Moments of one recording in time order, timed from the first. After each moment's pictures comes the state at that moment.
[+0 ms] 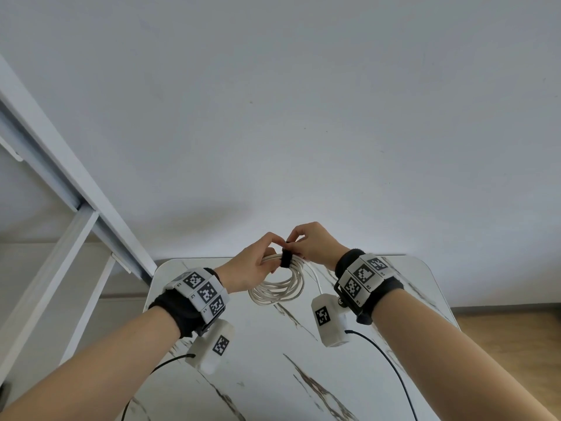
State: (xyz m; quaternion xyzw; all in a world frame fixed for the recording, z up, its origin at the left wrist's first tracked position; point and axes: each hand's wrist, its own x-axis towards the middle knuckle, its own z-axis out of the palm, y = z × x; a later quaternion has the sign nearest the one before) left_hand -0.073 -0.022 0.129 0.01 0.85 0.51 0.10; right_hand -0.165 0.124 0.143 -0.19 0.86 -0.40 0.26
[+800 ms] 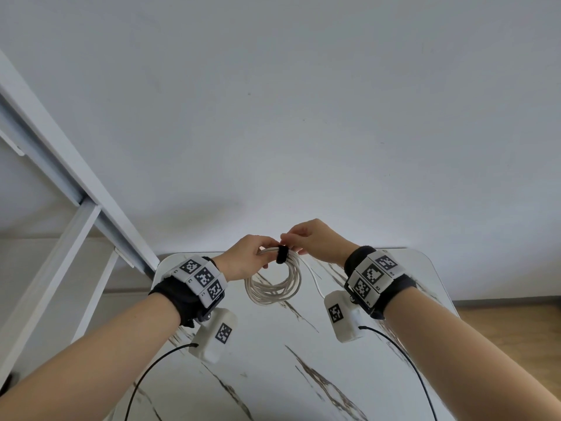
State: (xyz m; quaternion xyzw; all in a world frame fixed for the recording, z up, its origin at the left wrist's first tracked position) left_hand -0.077 -0.027 0.129 -0.04 0.87 0.47 0.11; right_hand -0.156 0.133 0.148 -0.23 0.83 -0.41 0.29
